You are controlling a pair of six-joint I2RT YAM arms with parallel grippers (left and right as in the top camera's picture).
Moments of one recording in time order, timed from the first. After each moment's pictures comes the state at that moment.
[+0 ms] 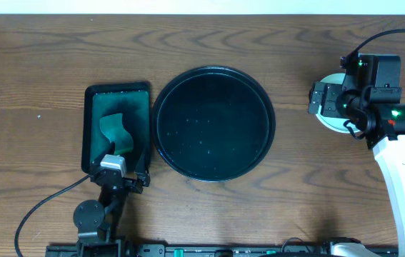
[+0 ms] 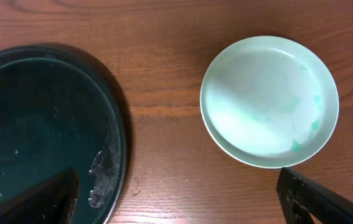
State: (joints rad) left arm 0.06 0.01 0.02 -0.09 0.28 -0.04; right arm 0.02 1.35 1.25 -0.83 -0.03 0.15
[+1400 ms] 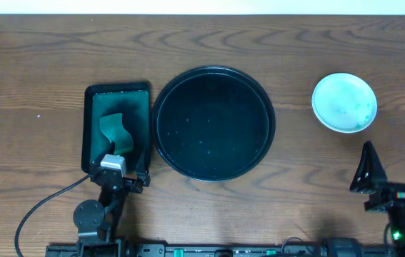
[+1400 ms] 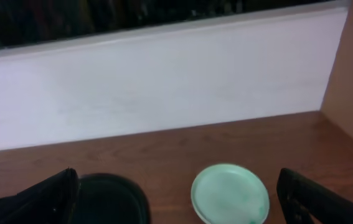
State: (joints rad) left arm 0.06 0.01 0.02 -0.09 0.27 -0.04; right arm 0.02 0.37 1.03 -0.75 0.05 0.18
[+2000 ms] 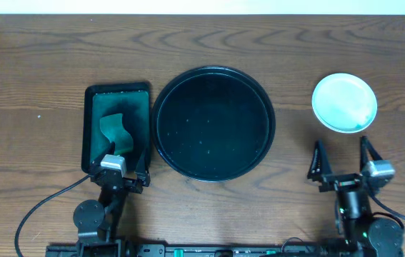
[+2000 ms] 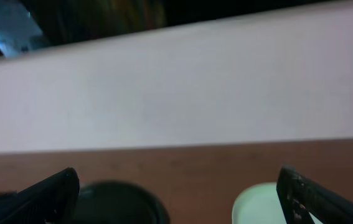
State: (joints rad) left arm 0.06 0.01 0.02 -0.09 0.27 -0.04; right arm 0.02 0.02 0.18 -0.04 -0.12 0.19
